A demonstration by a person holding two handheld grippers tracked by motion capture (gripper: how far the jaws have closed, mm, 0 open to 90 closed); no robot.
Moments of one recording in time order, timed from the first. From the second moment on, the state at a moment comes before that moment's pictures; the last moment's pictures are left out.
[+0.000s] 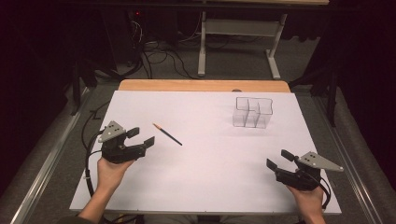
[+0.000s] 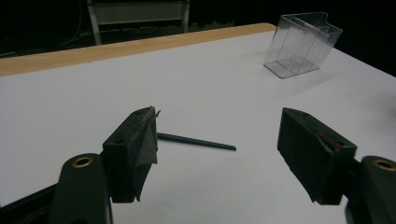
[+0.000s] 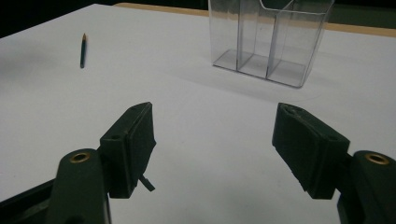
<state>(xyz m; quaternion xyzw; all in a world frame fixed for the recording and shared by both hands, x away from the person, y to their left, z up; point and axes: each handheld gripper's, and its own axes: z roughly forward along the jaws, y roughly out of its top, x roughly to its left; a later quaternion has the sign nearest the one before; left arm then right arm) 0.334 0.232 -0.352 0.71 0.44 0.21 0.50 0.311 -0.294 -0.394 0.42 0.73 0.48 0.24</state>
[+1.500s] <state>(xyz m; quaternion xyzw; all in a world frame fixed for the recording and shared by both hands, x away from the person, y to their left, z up) 0.375 0.199 -0.340 0.71 0.43 0.21 0.52 0.311 -0.296 -0.395 0.42 0.73 0.48 0.23</state>
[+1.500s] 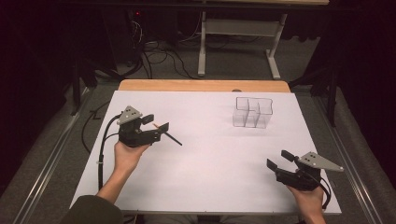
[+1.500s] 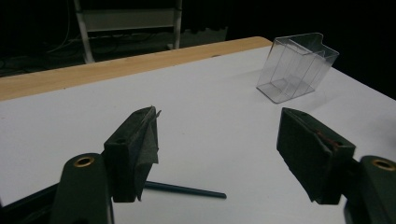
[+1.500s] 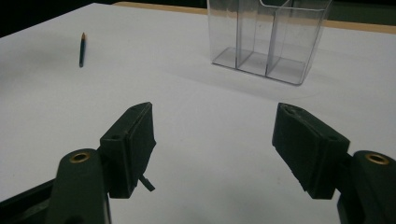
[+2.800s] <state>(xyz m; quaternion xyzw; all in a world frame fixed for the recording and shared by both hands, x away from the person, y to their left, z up) 0.410 0.171 -0.334 0.72 0.43 0.21 0.50 0.311 -0.295 -0.395 0.42 0.73 0.48 0.23</state>
